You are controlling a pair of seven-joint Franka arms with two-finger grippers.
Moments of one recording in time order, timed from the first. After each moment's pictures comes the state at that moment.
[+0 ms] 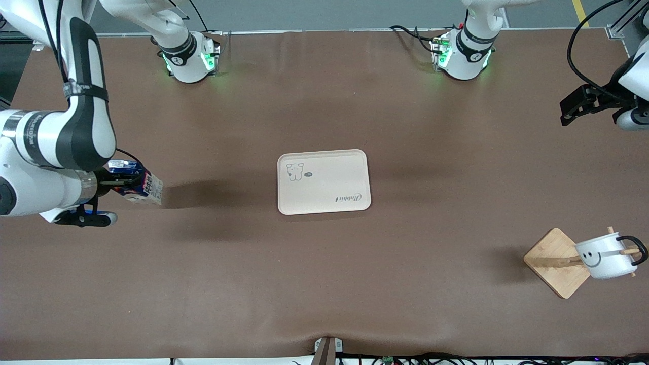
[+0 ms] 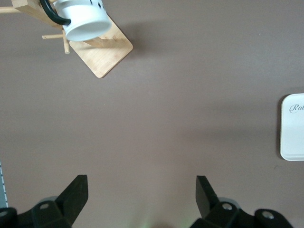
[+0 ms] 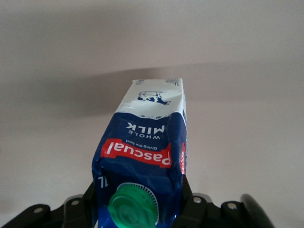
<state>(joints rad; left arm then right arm) 0.08 -0.02 -0.16 -1.51 0.09 1.47 -0.05 0.31 0.44 -0.38 -1.50 0.09 1.46 -0.04</state>
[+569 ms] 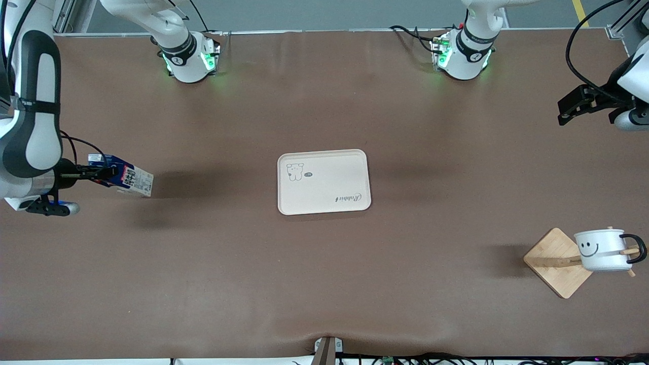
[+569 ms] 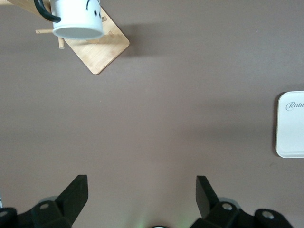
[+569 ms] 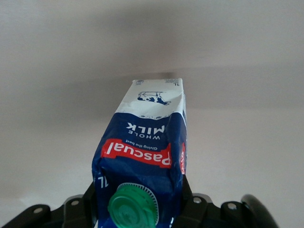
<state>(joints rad) 0.08 -0.03 -0.15 -1.52 0.07 1.47 -0.05 0.26 0.42 -0.57 -1.68 0.26 1.54 -0.27</state>
